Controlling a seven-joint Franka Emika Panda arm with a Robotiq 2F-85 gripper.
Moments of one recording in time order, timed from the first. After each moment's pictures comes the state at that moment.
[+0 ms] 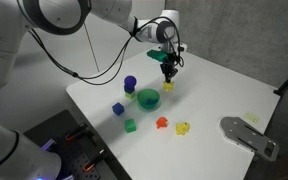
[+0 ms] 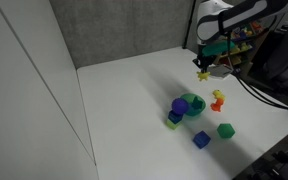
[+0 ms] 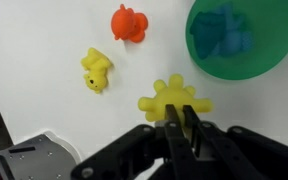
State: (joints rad) arm 0.09 0.74 -0.17 -1.44 -0.11 2.03 0.33
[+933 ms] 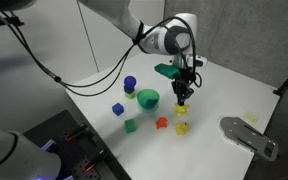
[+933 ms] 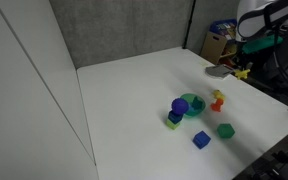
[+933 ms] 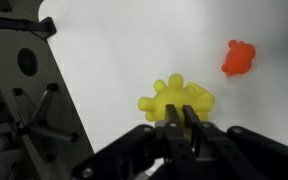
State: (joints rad) arm -0.03 0.48 -0.27 -1.81 -0.26 2.12 0.33
